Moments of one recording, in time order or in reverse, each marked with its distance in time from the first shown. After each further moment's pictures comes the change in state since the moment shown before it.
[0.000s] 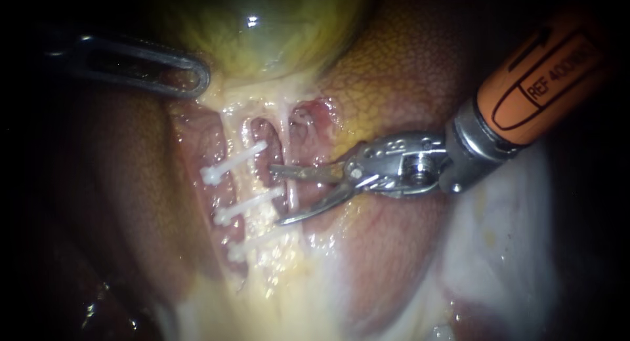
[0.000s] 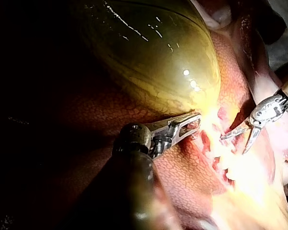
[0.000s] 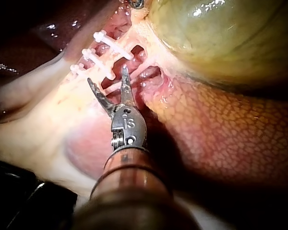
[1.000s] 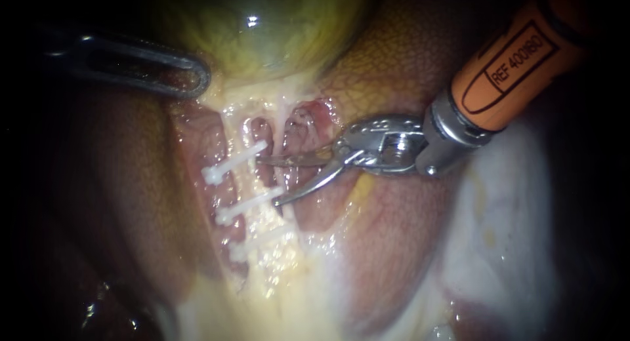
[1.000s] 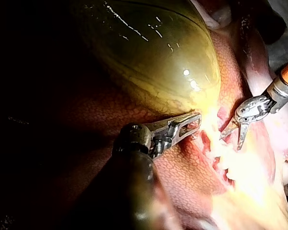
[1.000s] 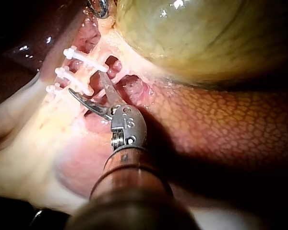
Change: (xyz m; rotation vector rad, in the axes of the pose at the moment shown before) right arm 0.000 0.003 0.003 0.290 0.086 0.104; left arm 0.000 0.000 0.000 -0.001 0.000 0.000
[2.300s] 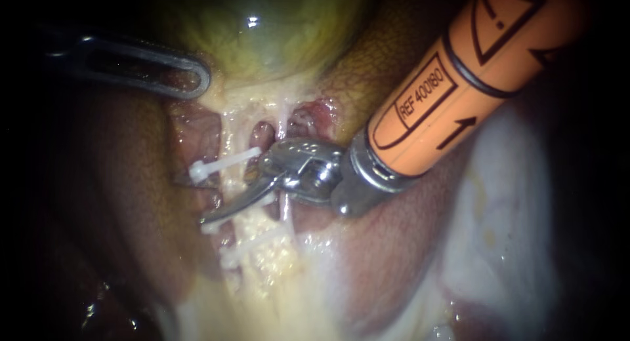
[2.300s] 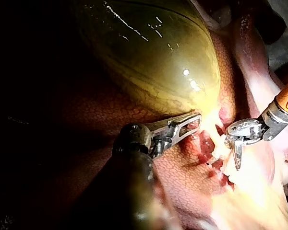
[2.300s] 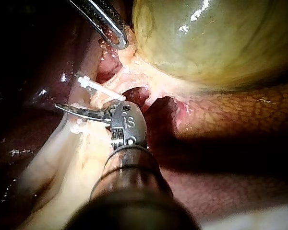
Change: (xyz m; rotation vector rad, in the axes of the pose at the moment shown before) right arm 0.005 -0.002 0.007 0.208 0.276 0.022; left arm 0.000 0.000 0.000 0.000 0.000 0.000
